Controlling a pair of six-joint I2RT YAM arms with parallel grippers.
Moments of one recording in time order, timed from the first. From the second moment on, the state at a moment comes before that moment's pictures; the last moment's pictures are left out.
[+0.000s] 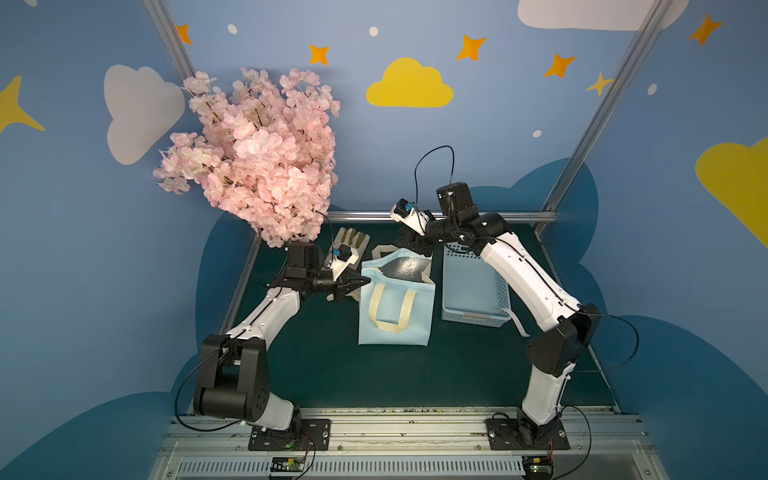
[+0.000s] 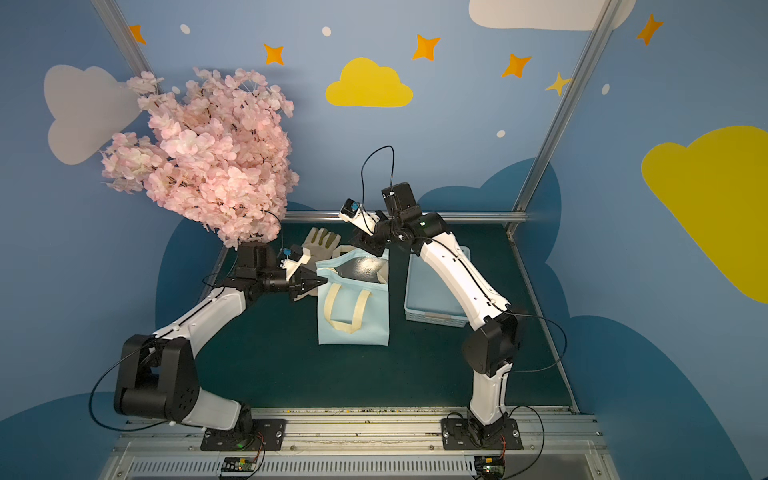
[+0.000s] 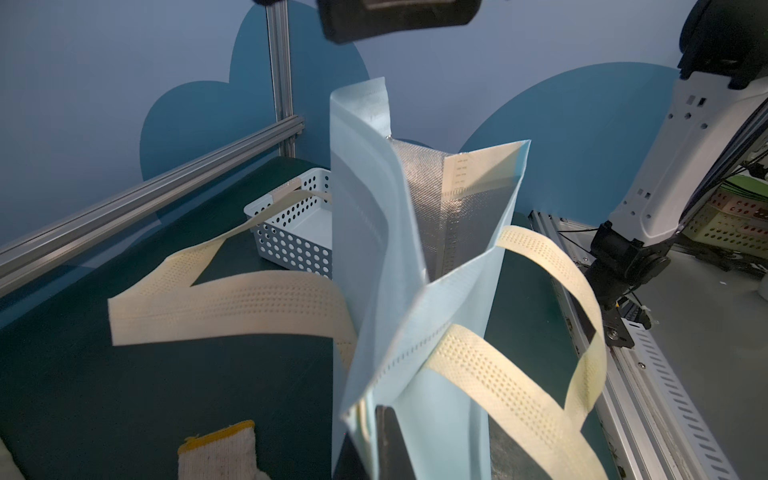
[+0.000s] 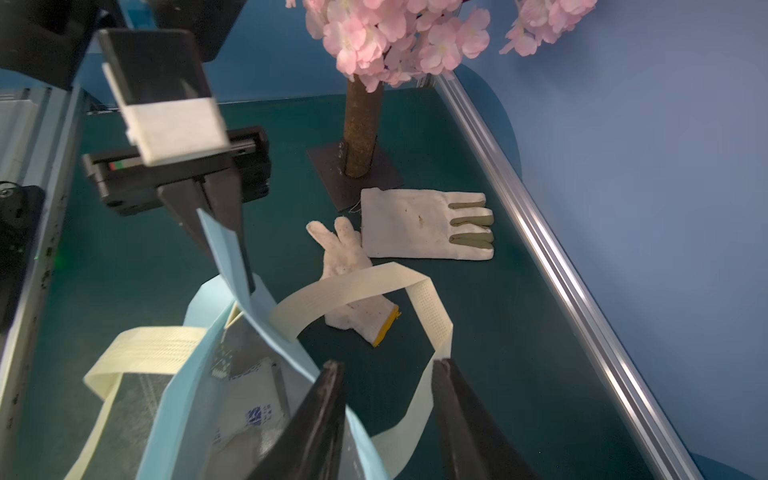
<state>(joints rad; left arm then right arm) -0.09 1.49 0.98 -0.14 1.16 0.49 0.61 1.90 2.07 -0.81 -0.47 -0.57</state>
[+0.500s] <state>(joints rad) -0.10 1.49 0.97 -0.10 1.12 0.48 0.67 1.95 2.08 -0.89 -0.48 -0.61</state>
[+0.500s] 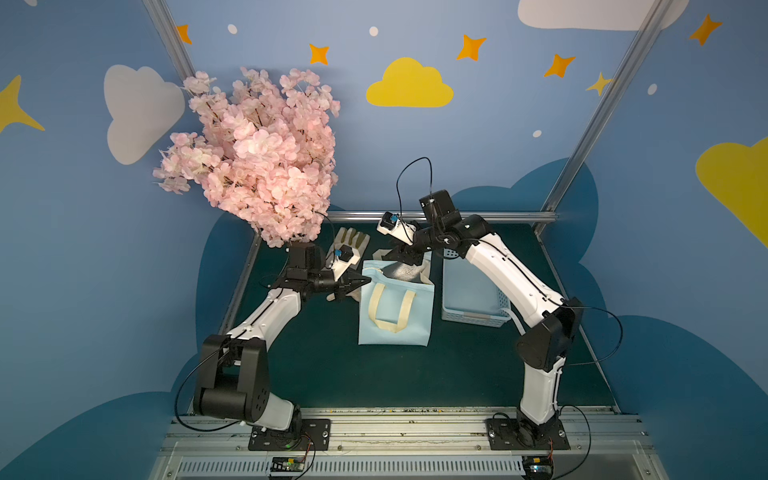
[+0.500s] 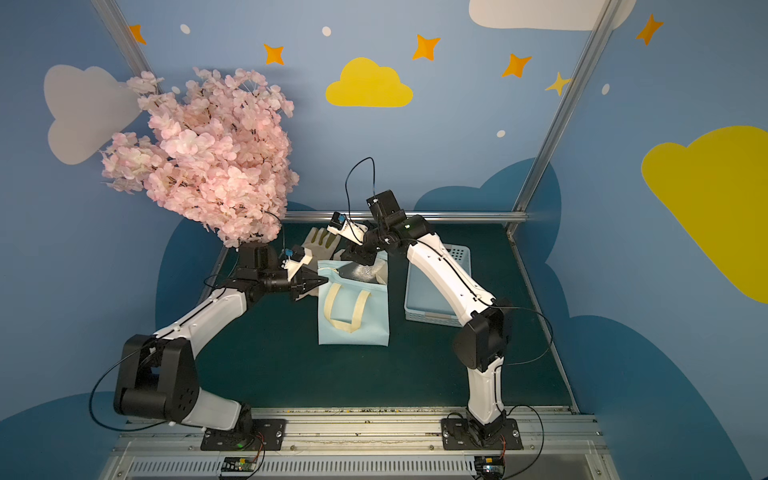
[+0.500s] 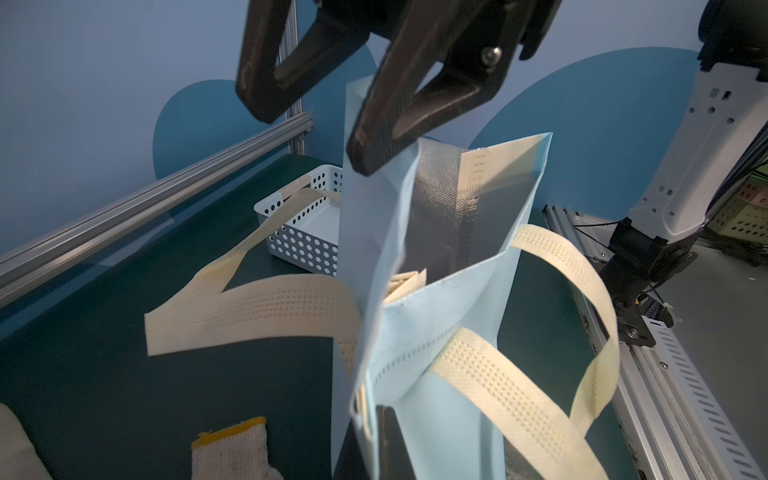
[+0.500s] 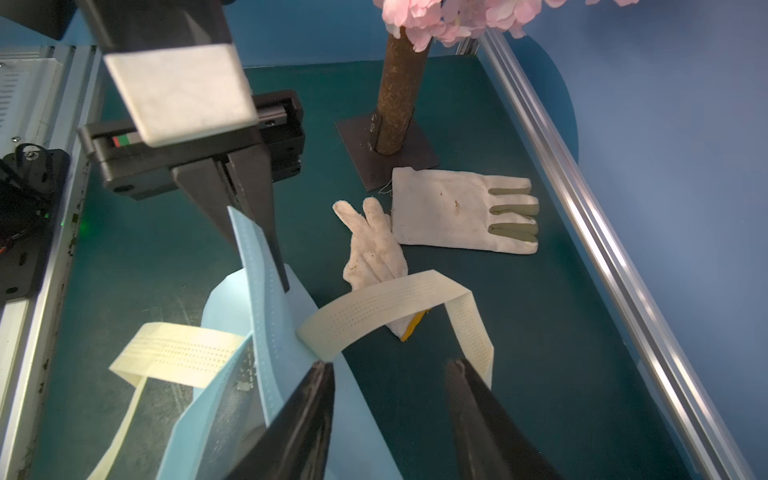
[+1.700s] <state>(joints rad) -0.18 1.29 0.73 0.15 0.82 0.41 0.50 1.29 1.41 -0.82 -0.63 -0.49</state>
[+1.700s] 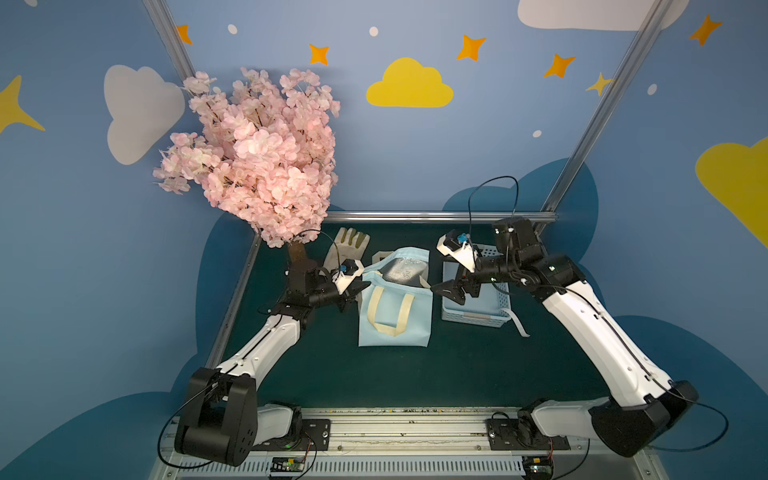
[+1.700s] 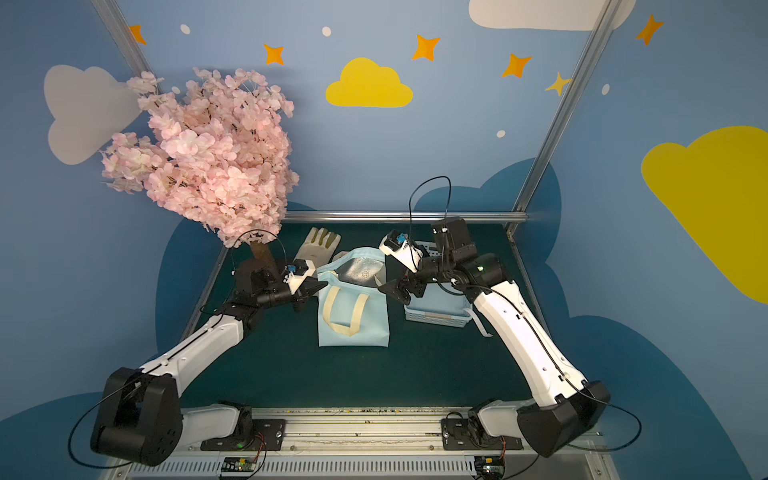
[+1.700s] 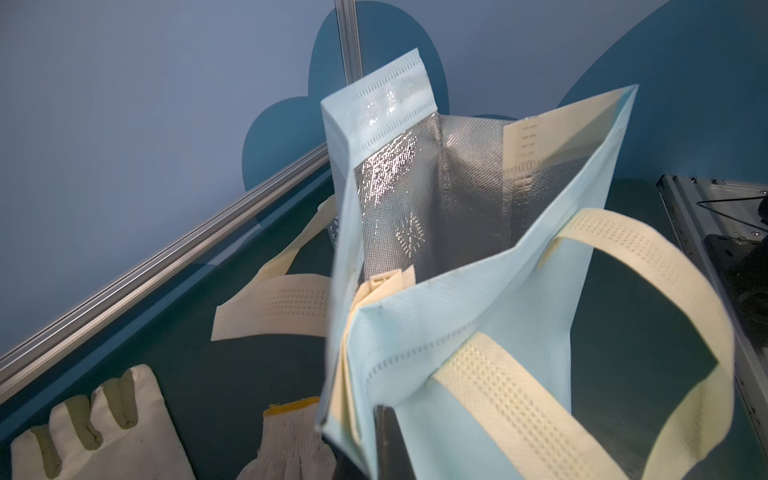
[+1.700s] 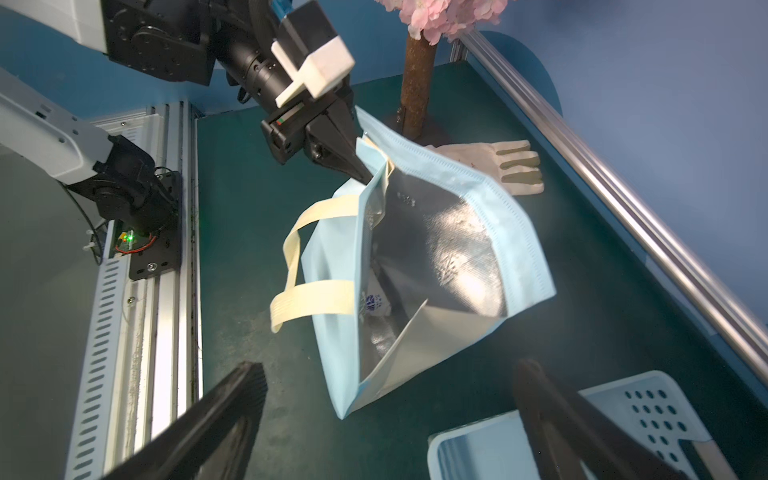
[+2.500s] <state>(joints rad) -0.16 1.28 0.73 0.13 0.89 0.42 0.40 1.60 1.25 -0.37 -0.97 -0.55</state>
